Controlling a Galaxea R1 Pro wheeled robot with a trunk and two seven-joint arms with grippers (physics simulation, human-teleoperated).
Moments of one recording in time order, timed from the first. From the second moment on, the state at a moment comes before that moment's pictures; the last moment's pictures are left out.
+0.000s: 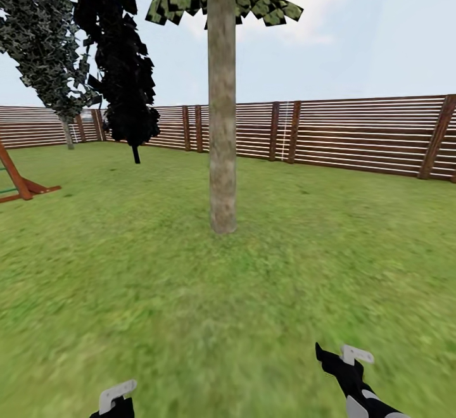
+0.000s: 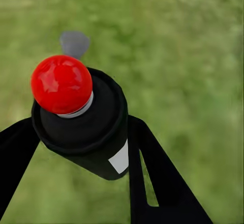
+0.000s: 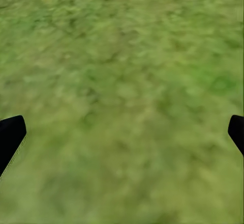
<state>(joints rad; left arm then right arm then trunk) -0.45 0.09 -1.00 -0.02 1.34 -0.40 -0.03 -0.58 -0.12 -0.29 -0.03 -0.05 -0.45 0.10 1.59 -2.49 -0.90</state>
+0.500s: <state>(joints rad) -0.45 0.09 -1.00 -0.02 1.34 -0.40 -0.03 -0.58 -0.12 -0.30 -0.03 -0.06 -0.44 0.09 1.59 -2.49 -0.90</state>
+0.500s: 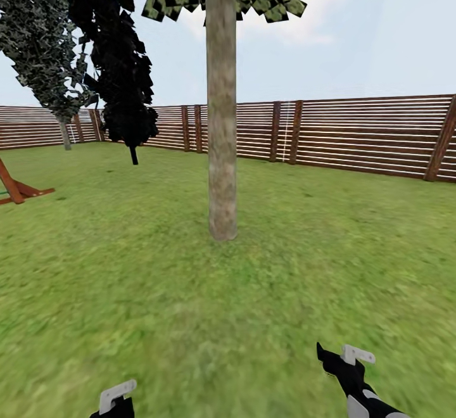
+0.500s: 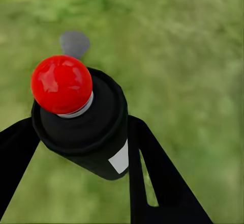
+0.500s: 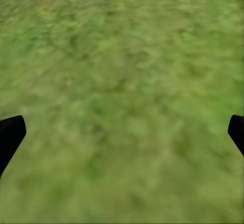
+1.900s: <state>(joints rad) -0.44 0.09 -0.99 -0.03 1.38 -0.42 -0.01 -0.58 -0.14 -0.33 0.01 -0.07 -0.42 0.13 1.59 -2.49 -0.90</state>
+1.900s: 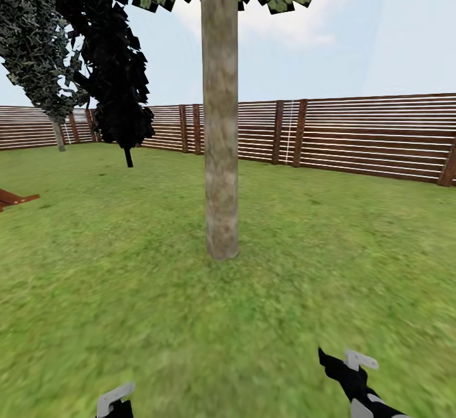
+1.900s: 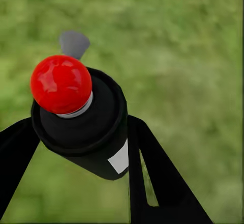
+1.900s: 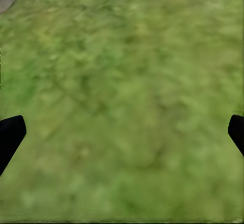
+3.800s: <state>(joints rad) -0.87 0.03 -1.03 -0.13 0.21 0.04 -0.79 -0.58 -0.09 0.25 -0.42 0.02 -0.10 0.97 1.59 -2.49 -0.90</state>
